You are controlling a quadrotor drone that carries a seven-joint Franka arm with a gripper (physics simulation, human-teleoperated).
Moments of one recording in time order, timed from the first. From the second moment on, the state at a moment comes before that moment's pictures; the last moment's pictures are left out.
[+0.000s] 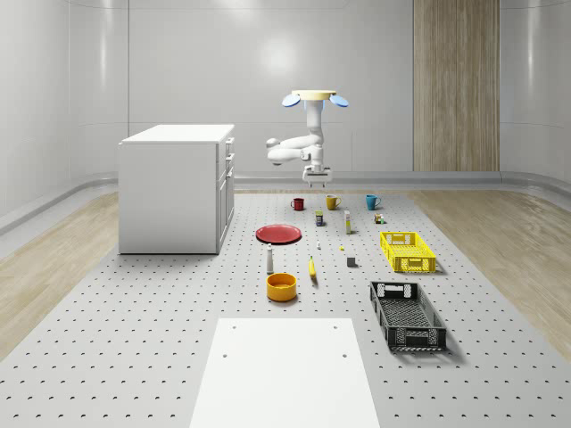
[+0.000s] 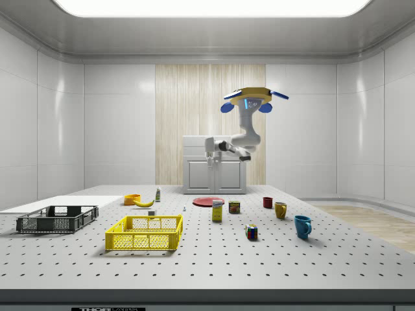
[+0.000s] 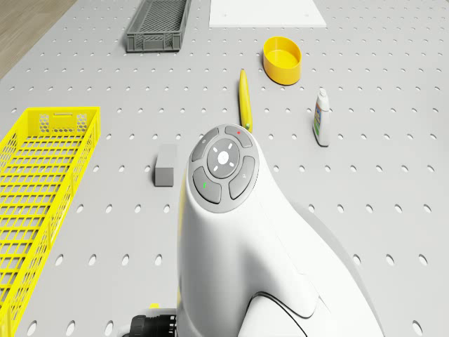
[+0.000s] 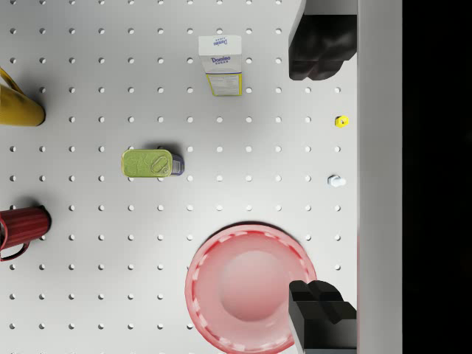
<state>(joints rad) -1.13 -1.33 1.34 -2.88 -1.86 1.40 1.65</state>
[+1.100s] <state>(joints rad) -1.14 -1.40 1.35 -2.88 -1.83 1.46 1.67</state>
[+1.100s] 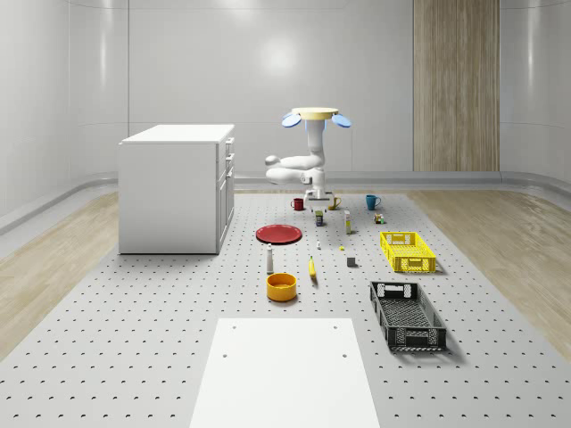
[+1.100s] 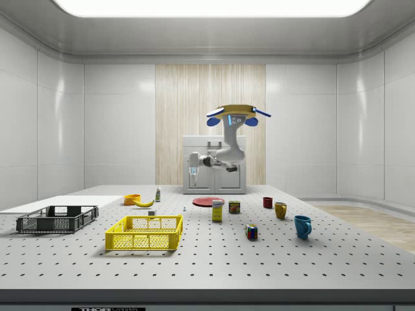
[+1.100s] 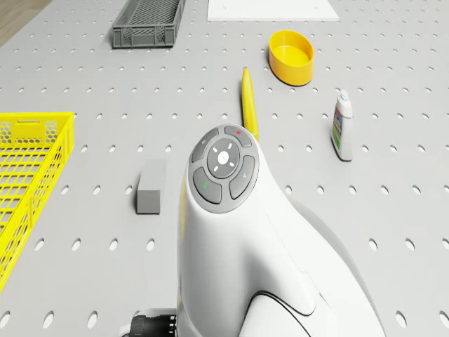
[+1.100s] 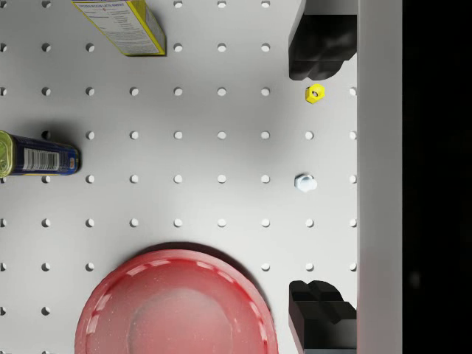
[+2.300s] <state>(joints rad) -1.16 -1.45 1.36 -2.87 -1.80 1.51 1.68</state>
